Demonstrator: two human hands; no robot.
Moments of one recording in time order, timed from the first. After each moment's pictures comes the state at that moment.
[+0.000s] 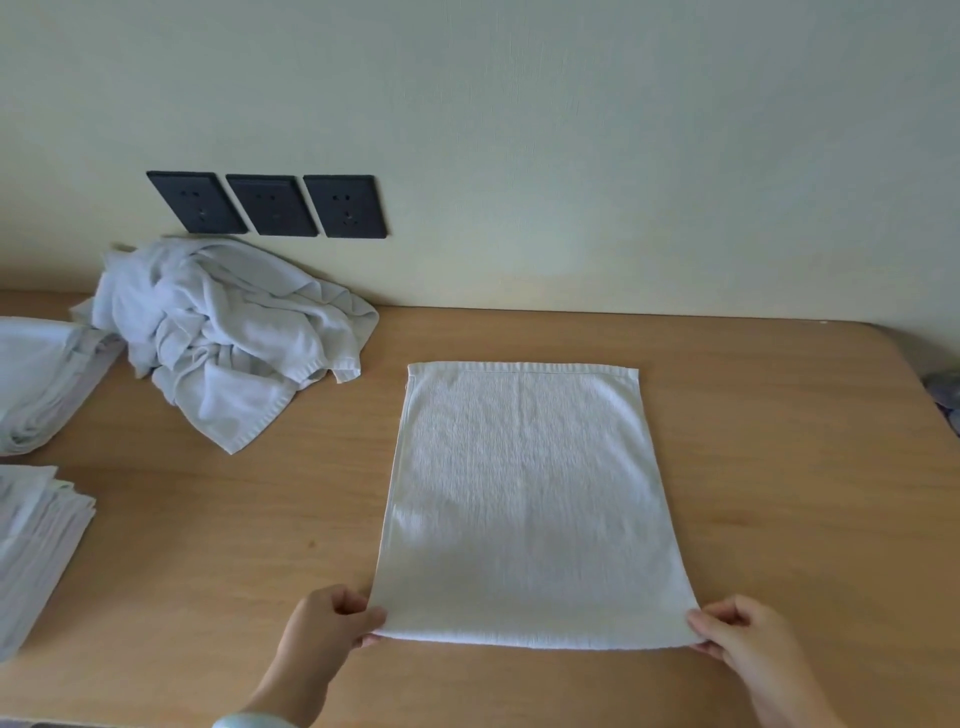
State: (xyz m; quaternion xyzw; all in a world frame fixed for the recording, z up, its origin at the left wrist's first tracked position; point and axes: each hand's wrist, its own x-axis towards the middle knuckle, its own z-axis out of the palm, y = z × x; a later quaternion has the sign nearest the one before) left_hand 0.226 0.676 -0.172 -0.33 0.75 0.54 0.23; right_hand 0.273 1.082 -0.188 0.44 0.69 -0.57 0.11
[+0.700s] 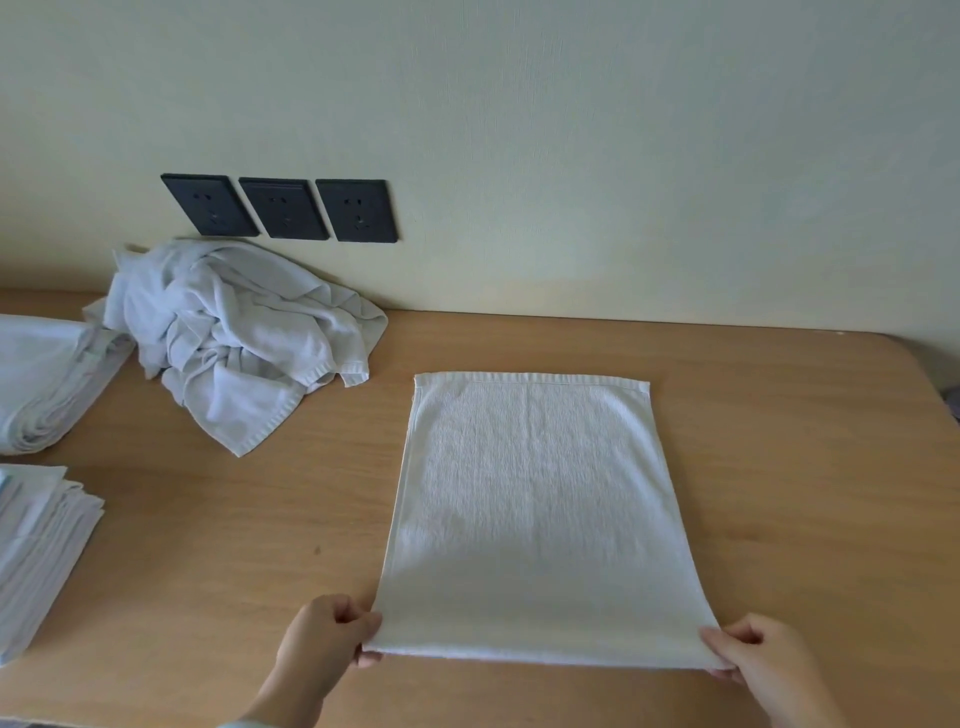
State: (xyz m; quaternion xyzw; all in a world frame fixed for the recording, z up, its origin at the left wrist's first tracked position) left_hand 0.224 0.666 -0.181 -0.31 0.77 0.51 0.24; right_hand 0.266 1.077 -0.170 0.42 0.76 -0.47 0.14
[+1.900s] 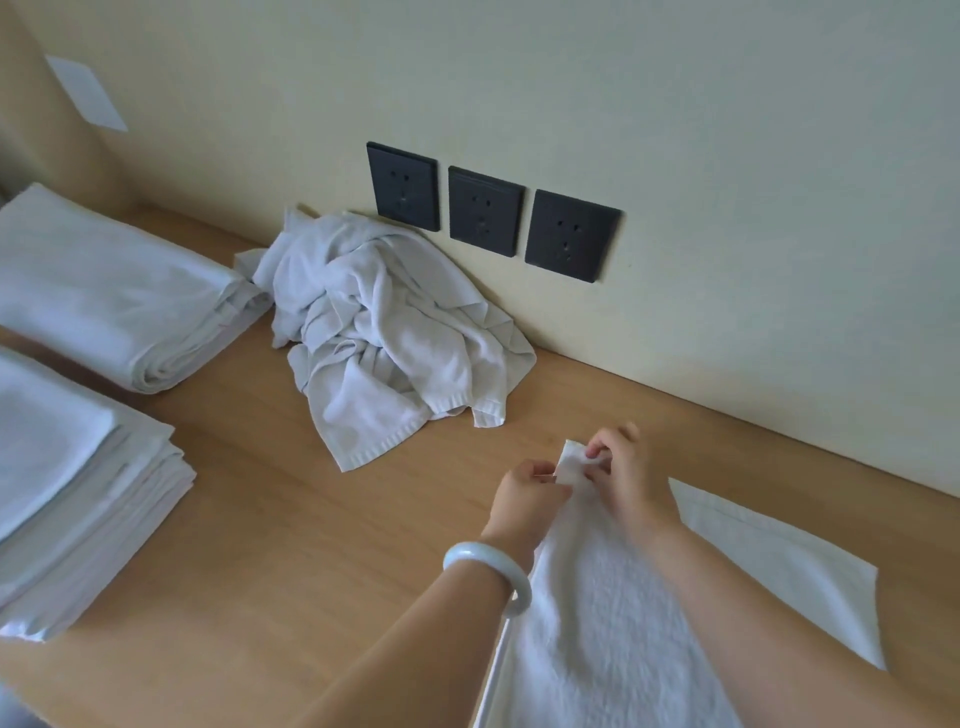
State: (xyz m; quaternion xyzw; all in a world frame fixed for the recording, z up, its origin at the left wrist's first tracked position) left_hand 0.016 0.714 -0.178 -0.28 0.64 0.70 0.17; right_hand -0.040 0.849 -0.193 -0.08 0.93 -0.35 0.06
